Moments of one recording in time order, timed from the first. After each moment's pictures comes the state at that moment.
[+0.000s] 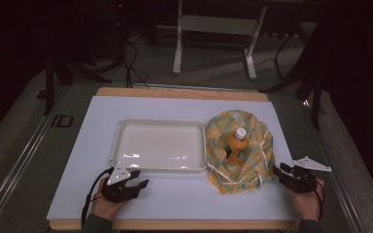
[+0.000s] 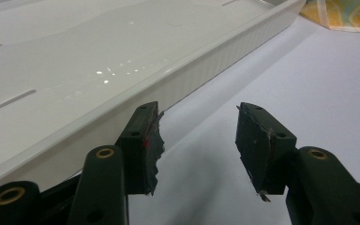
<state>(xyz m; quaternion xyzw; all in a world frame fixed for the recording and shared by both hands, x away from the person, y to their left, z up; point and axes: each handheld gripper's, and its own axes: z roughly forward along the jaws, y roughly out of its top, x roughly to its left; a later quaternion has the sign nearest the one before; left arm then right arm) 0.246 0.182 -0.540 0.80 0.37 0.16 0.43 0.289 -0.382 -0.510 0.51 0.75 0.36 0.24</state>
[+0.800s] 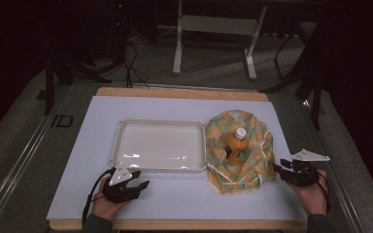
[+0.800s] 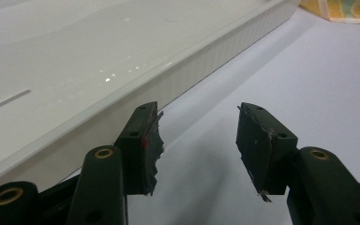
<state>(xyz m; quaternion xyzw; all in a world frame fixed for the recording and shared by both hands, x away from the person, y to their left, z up) 0.246 0.179 -0.541 0.81 0.37 0.16 0.42 0.301 -0.378 -0.485 0.46 0.79 0.32 0.23</state>
